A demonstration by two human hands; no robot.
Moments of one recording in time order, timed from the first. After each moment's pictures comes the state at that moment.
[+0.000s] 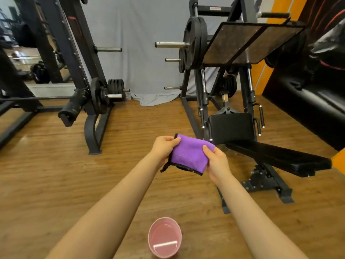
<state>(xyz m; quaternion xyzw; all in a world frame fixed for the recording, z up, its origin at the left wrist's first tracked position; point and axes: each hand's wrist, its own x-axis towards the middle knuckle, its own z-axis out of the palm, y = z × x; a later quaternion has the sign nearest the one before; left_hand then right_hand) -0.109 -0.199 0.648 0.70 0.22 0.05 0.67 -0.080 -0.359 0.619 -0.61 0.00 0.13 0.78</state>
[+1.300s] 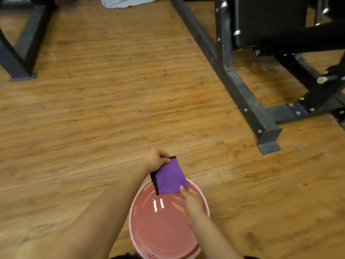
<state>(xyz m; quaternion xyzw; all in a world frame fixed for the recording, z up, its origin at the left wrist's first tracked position) 0.018 -0.105 -0.152 0.87 0.14 -0.21 0.42 -0.065 -0.265 -0.149 -0.54 0.34 0.30 0.71</state>
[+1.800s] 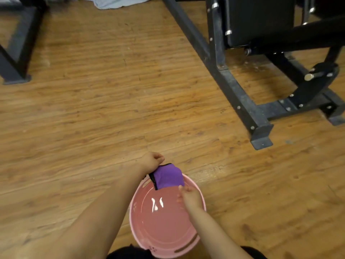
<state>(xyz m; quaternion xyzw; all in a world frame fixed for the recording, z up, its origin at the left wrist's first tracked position) 0.003 -0.105 -0.152 0.84 0.21 -0.23 0.46 -0.071 -0.271 -0.148 -0.71 0.28 0.29 0.58</state>
